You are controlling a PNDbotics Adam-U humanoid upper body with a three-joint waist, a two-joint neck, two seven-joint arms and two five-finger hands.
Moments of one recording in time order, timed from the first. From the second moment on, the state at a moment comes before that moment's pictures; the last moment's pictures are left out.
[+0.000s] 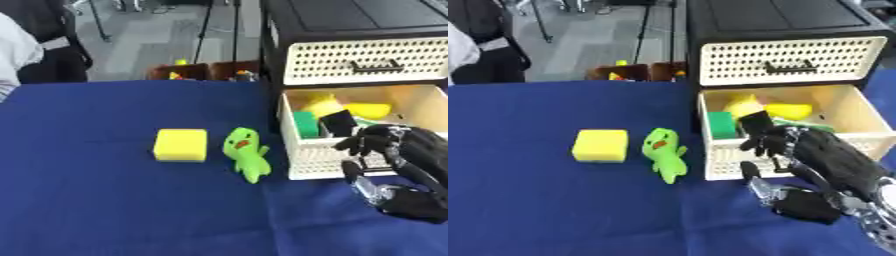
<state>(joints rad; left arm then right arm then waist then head) -0.34 0.40 0.12 -1.99 -0.06 -0.23 0.30 -0.40 -1.20 0.53 -1.98 0.37 0.14 -0.18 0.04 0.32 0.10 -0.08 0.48</state>
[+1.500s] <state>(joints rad) -0.31 0.35 0.13 -1.99 -0.06 -0.21 0.32 -0.34 -1.20 0.38 -1.98 0.19 0.44 0.28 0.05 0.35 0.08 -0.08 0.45</state>
